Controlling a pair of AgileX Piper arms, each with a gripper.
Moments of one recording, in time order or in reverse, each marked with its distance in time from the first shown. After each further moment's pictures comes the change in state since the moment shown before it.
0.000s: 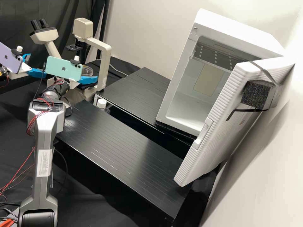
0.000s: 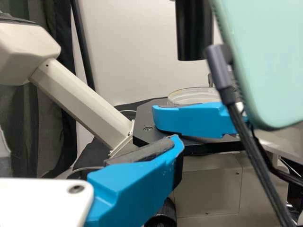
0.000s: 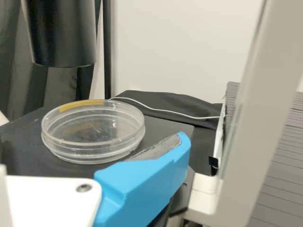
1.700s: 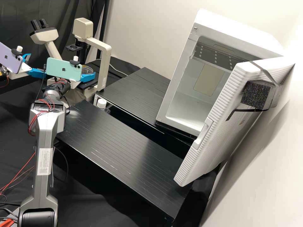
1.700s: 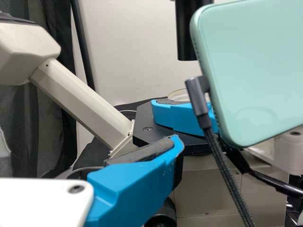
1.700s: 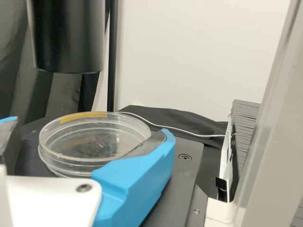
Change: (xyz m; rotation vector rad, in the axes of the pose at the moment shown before) left arm 0.000 0.000 0.000 0.000 0.000 0.000; right arm 0.016 -0.007 0.003 -0.039 -0.068 -0.059
